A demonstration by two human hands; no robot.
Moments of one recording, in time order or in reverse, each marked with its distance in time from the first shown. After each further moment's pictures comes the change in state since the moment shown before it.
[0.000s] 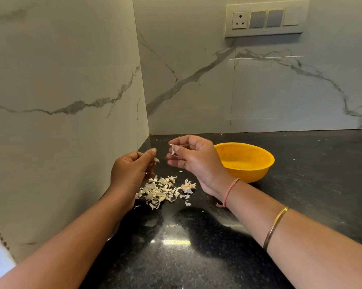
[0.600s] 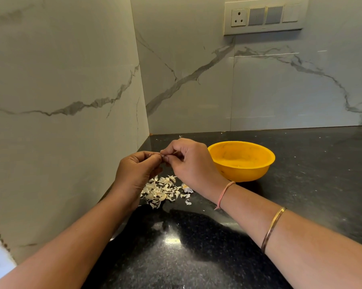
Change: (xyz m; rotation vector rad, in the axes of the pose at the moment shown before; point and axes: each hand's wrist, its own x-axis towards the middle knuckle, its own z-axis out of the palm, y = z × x) left_hand -0.007 0.002 0.005 -0.128 -0.141 0.023; right_hand 0.002 0.009 0.004 -0.770 -0.010 -0.489
